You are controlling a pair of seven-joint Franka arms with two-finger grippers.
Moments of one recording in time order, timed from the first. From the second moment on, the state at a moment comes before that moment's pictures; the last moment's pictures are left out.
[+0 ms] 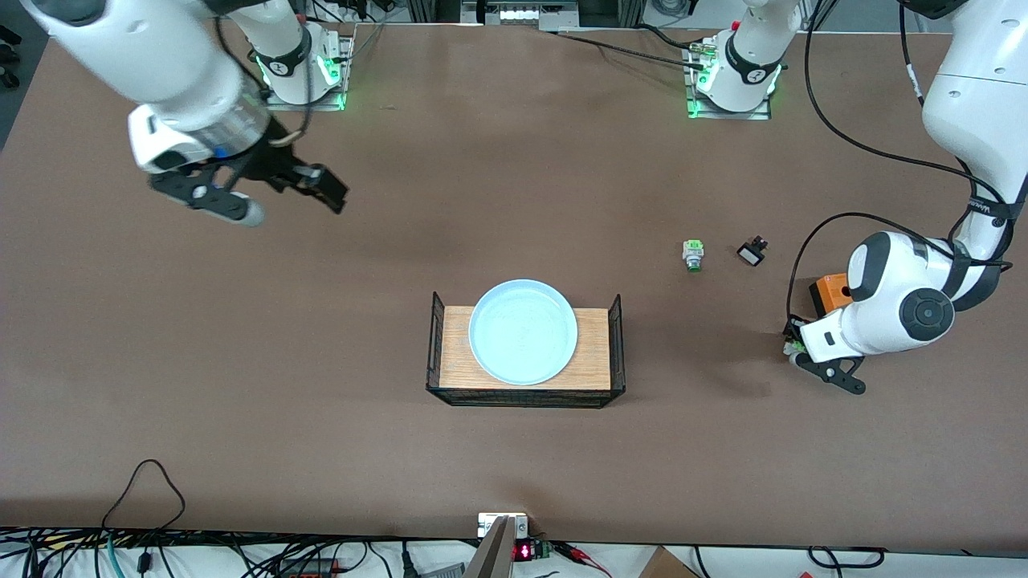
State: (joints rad) left arm 0.47 0.72 -0.45 -1.71 0.42 2.23 0.28; right arm 0.51 0.13 -0.06 -1.53 0.10 1.68 0.84
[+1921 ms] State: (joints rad) left arm 0.37 0.45 -0.65 -1.16 0.23 1.29 -0.24; right arm 0.70 0.60 -0.07 -1.43 0.10 2.26 1.51
